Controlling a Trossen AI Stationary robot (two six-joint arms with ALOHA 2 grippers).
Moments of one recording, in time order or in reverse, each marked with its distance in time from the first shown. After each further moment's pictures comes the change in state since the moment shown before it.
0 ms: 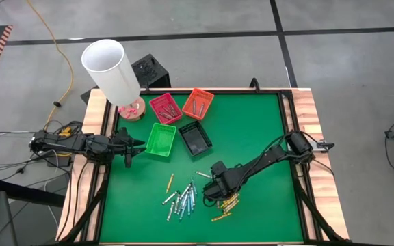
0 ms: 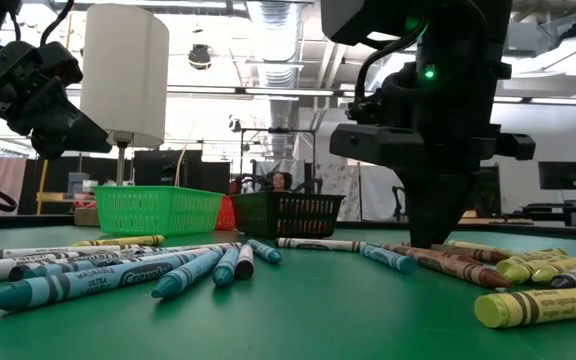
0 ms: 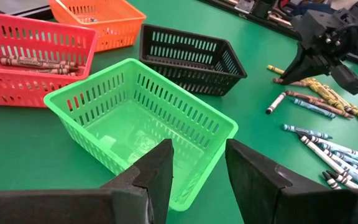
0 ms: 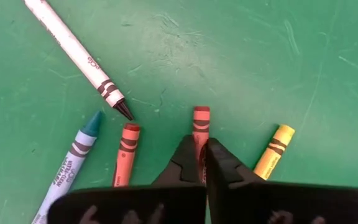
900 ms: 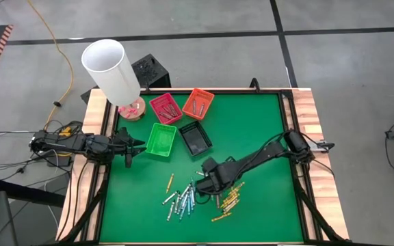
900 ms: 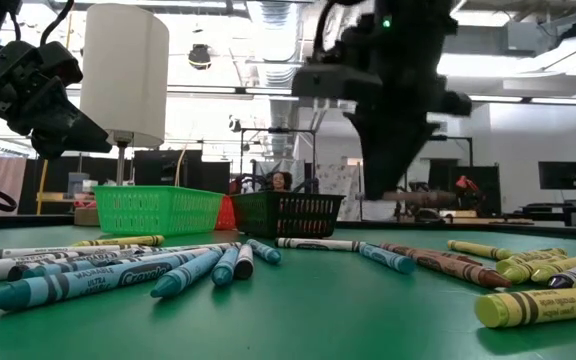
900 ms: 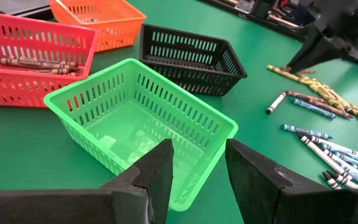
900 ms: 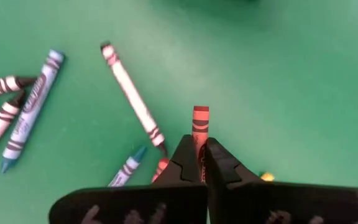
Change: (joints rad) left arm 0.000 0.000 0.000 0.000 0.000 0.000; right arm -0.052 0.002 0.217 -0.181 0.076 -0.252
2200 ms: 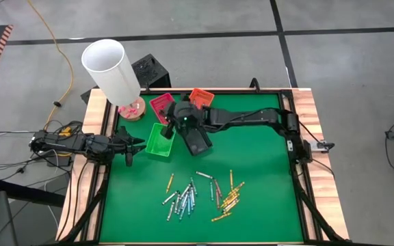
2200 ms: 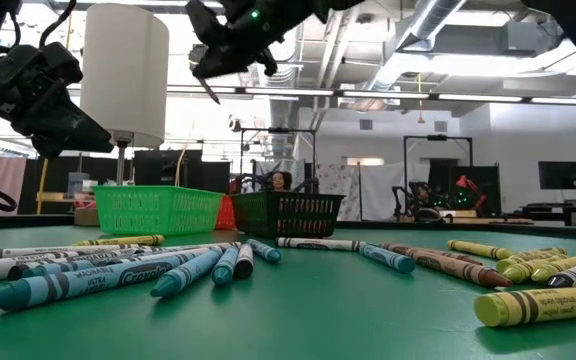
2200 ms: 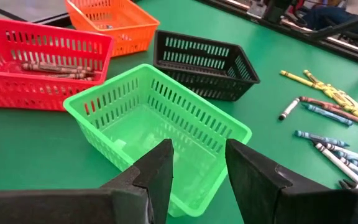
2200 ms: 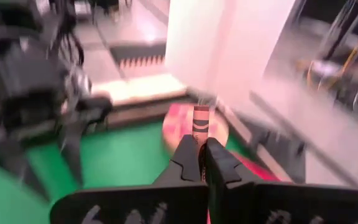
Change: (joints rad) left arm 0.000 0.000 0.001 -0.005 -0.053 0.012; right arm -0.457 0.001 0.204 1.040 -0.031 -1.187
